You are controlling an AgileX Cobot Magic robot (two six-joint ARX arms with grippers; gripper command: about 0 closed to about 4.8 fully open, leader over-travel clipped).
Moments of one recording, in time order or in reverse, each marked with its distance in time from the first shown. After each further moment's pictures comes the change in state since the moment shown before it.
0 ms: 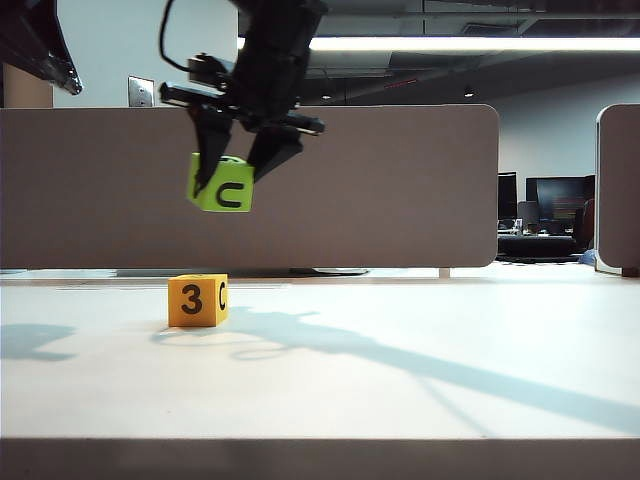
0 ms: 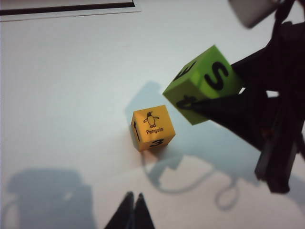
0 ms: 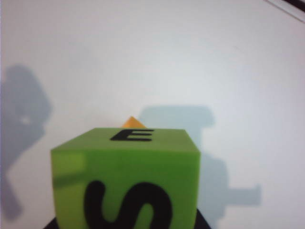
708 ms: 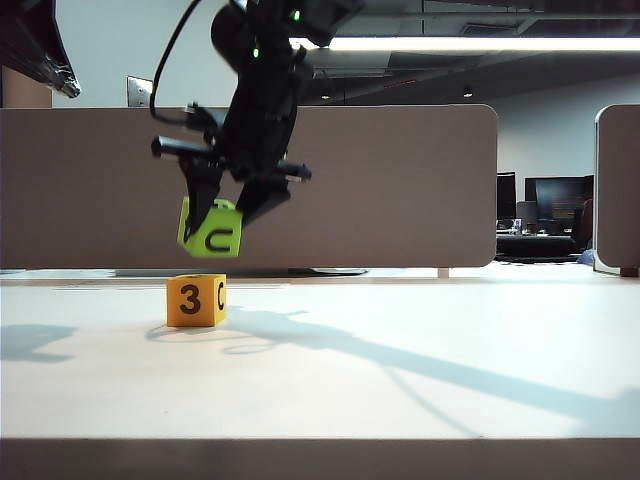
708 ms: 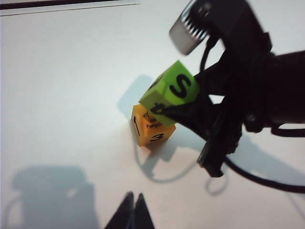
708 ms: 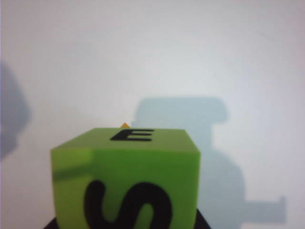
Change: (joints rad) left arm 0.000 0.000 0.000 -0.019 -0.001 0.020; right arm -0.004 0.112 0.005 0.089 -0.042 0.000
